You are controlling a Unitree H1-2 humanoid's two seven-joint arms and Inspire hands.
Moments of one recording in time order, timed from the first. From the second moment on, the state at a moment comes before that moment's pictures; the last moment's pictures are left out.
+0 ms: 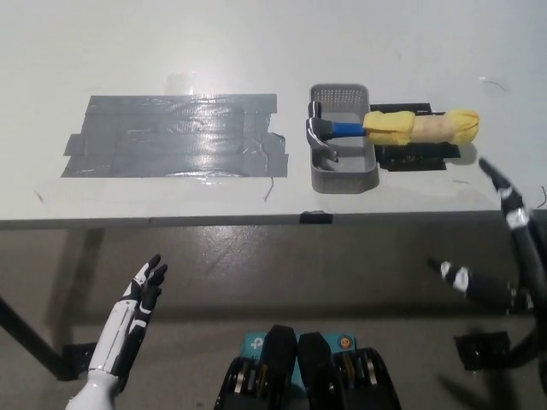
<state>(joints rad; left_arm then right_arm) 0.03 0.18 -0.05 -0.06 0.12 -0.04 -0.05 -0.17 -0.25 0.03 -0.24 -0.41 -0.09 0.00</state>
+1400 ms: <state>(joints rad) 0.02 0.18 -0.05 -0.07 0.13 -0.05 -0.06 -0.69 -0.28 0.35 0.29 -0.99 0.23 0.03</state>
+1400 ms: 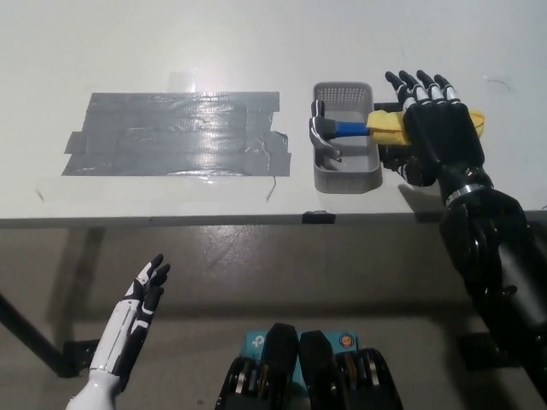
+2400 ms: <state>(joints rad) 0.01 0.18 -0.05 -0.07 0.12 -0.05 -0.07 -0.78 -0.27 0.37 0.48 -0.99 0.23 0.01</state>
